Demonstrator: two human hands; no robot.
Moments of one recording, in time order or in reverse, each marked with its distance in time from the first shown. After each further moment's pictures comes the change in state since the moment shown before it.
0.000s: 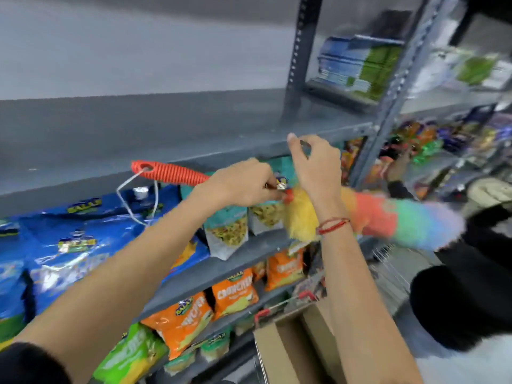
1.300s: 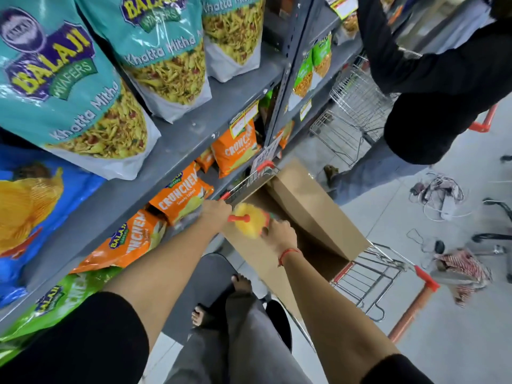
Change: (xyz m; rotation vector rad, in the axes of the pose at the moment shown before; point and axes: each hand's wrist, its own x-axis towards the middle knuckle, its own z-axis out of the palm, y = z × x) left_hand 0.040 -0.009 0.406 0.319 -0.794 0.009; right_hand -0.296 0.308 0.103 -0.555 -0.969 0.817
